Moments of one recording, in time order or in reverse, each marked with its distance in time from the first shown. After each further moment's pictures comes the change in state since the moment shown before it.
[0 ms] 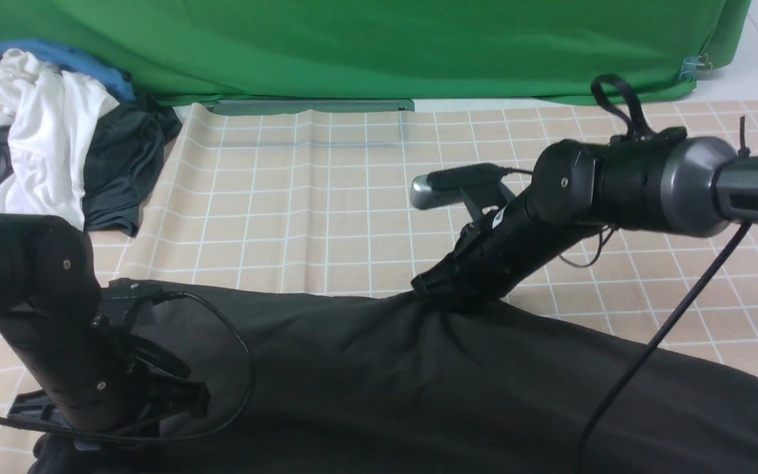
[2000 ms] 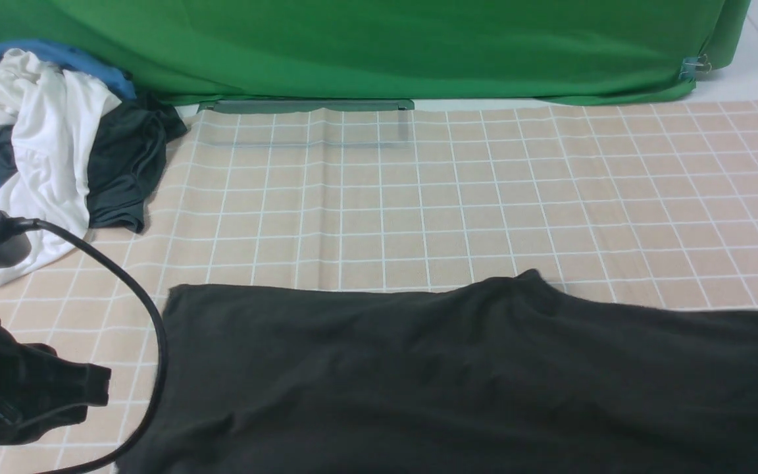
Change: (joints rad) right arm -0.723 -0.674 0.461 -0.543 0.399 0.293; left arm 0.020 -0.671 0.002 -0.022 0.179 0.032
